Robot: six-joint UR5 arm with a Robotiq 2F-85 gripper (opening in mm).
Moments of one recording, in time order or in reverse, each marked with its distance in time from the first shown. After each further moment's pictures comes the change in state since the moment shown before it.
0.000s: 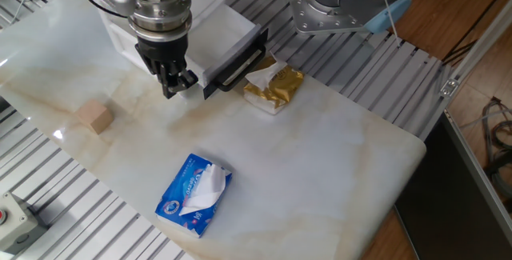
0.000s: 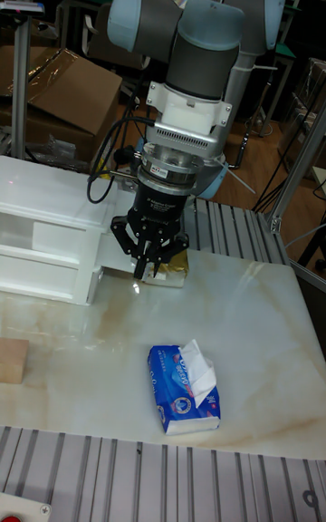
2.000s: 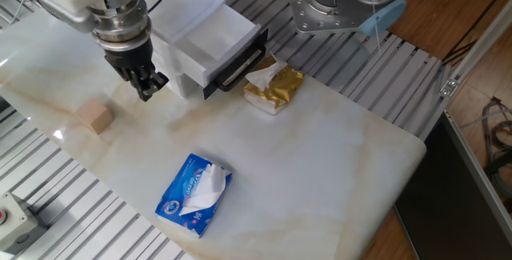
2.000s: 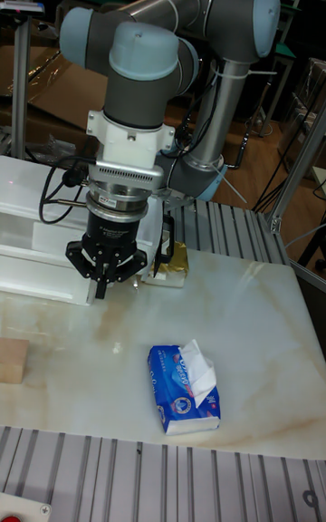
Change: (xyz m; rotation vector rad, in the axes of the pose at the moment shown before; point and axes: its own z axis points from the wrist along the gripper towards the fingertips) arm -0.016 -0.055 0.045 -0.039 0.077 -0.112
